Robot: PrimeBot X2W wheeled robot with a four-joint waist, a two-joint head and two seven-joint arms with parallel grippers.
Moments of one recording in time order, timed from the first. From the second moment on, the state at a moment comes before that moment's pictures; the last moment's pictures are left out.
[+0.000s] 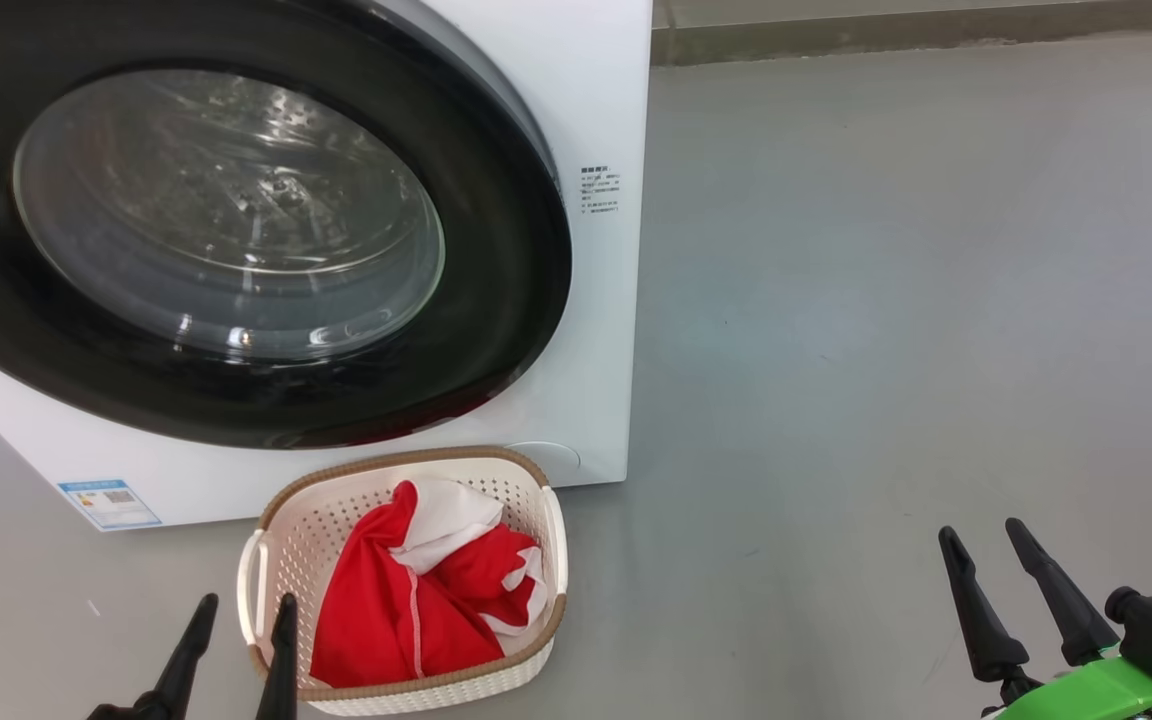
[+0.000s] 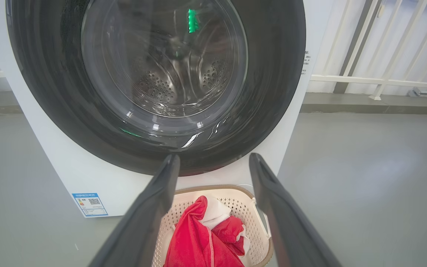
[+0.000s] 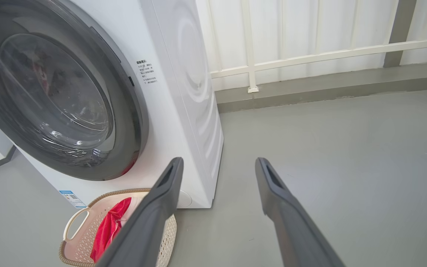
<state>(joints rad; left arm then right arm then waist) 0.04 0.08 0.05 0.21 -0.19 -0.12 -0.25 0.04 -0.21 0.08 0.25 0.52 0.13 -0.26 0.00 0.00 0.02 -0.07</state>
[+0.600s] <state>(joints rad) 0.05 0.08 0.05 0.22 -0.21 -0.12 -0.25 0.06 -0.21 0.07 0.25 0.52 0.13 -0.26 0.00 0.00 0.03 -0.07</state>
